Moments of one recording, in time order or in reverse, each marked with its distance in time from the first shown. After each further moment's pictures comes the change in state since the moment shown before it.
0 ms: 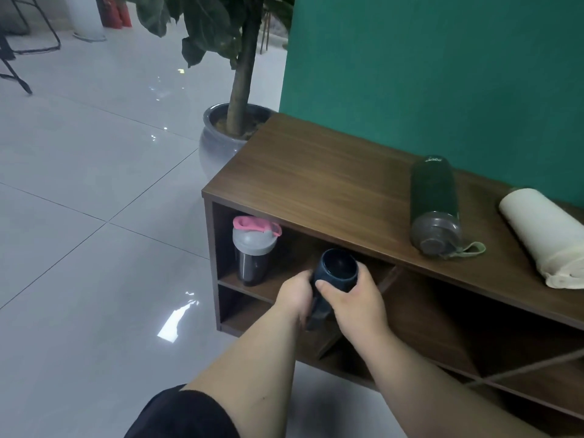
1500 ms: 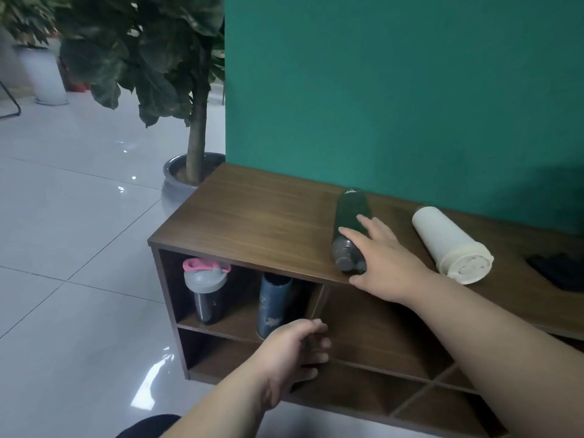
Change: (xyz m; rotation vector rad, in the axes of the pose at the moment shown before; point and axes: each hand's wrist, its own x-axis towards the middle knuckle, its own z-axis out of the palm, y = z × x) left_hand -0.100 -0.036 0.048 0.350 -0.333 0.048; right_hand 0.039 -0.048 -0.187 -0.866 -0.112 -0.427
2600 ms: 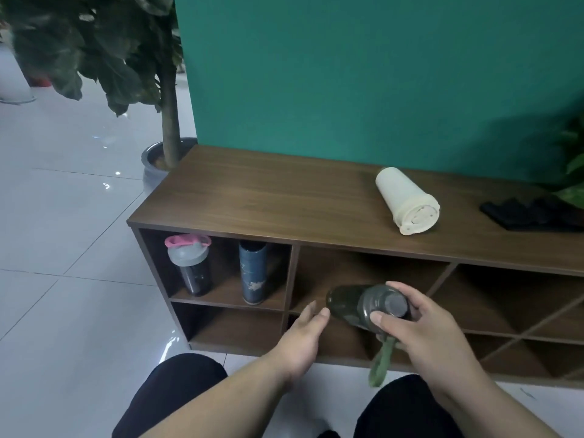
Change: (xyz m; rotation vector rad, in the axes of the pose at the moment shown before) left_hand -0.002 -0.073 0.053 0.320 -0.039 0.150; right_hand -0.206 0.008 0.037 1.108 0.217 0.562
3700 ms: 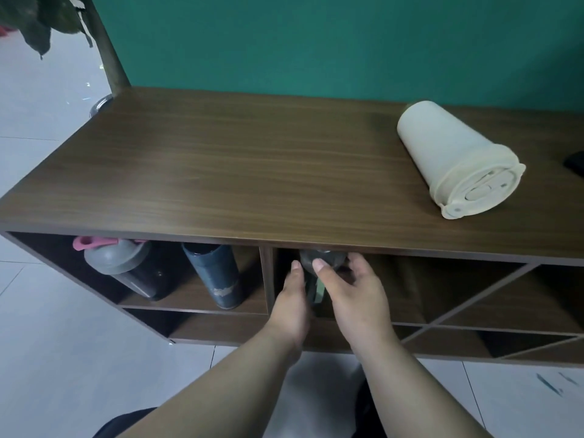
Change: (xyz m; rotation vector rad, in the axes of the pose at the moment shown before) left_hand 0.152 0.014 0.007 -0.272 0.187 -0.162; right_hand 0.173 0.070 0.107 0.072 0.049 0.047
